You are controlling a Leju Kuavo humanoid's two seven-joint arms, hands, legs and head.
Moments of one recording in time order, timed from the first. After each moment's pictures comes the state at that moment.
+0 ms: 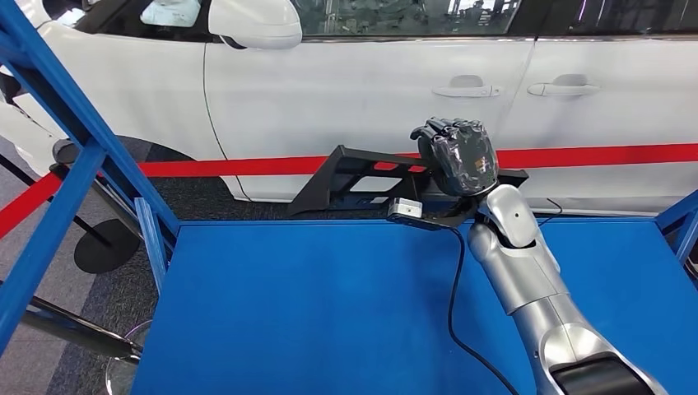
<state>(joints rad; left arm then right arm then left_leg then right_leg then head) -0.10 0.00 -1.23 -0.16 1.35 0.28 -0.47 -0.76 0.00 0.39 -1.01 1.08 -0.69 -0.47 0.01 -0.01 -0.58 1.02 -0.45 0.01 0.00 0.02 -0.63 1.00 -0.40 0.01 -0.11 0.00</state>
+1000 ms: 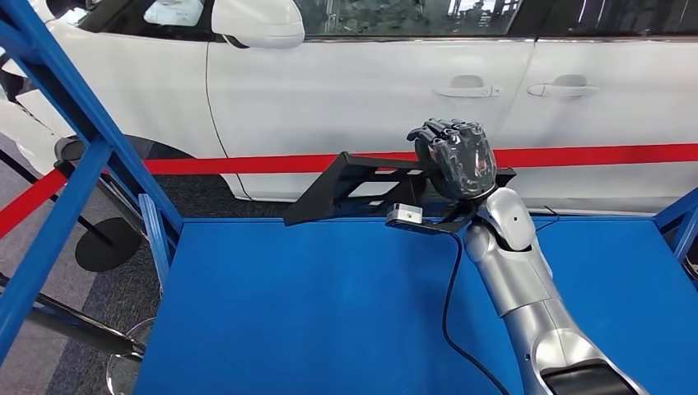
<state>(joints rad) -0.10 0.01 -1.23 -0.16 1.34 0.26 -0.45 -0.74 0.05 0.29 -1.03 1.08 -0.69 -0.58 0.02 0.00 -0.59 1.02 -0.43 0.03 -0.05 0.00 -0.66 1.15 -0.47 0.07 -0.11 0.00</state>
